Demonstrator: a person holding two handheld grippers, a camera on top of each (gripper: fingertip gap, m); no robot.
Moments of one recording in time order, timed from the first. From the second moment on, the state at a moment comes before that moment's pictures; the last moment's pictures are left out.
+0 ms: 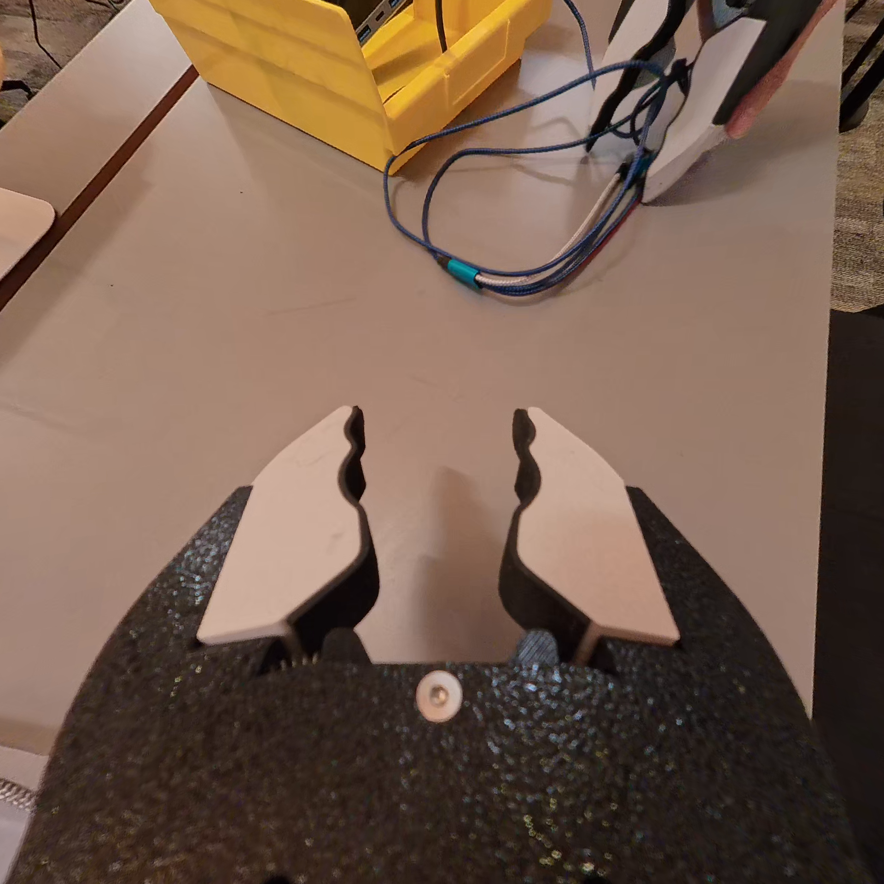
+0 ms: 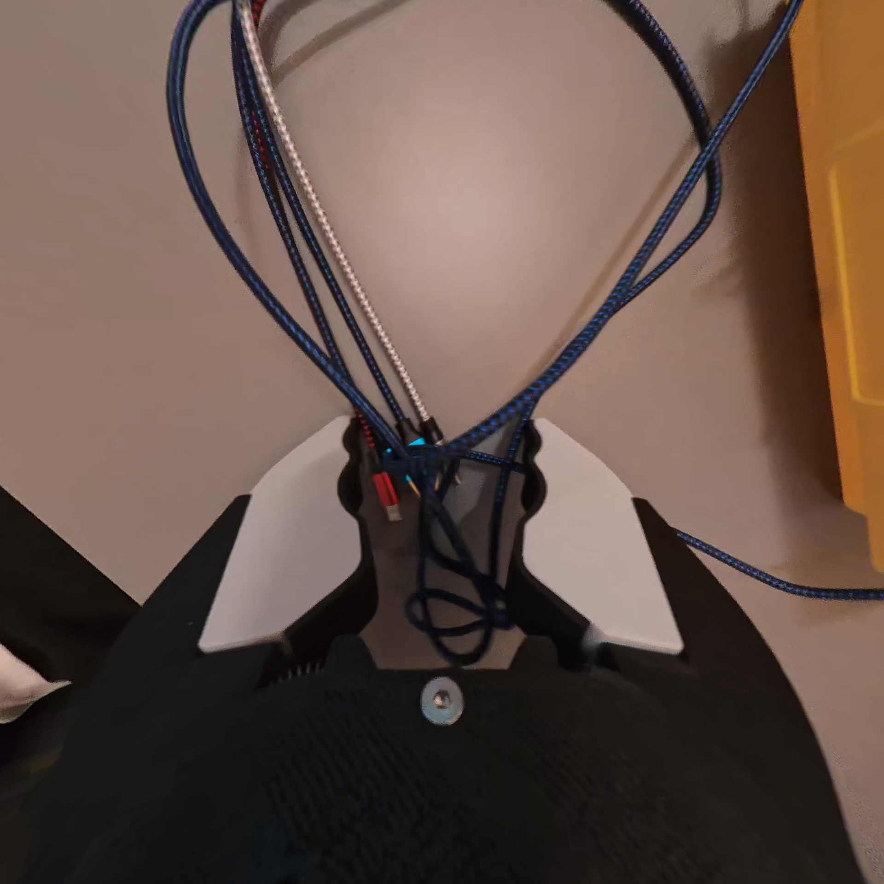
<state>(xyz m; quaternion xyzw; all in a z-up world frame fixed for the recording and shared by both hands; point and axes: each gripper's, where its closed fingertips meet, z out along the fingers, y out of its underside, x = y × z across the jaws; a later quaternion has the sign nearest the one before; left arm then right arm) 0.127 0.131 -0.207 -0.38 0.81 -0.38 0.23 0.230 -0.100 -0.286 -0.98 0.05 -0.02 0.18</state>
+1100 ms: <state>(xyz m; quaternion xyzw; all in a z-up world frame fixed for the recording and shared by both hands) 0.124 0.153 -0.205 -0.40 0.80 -0.39 0.23 0.386 -0.129 -0.073 -0.97 -0.10 -0.22 0.09</state>
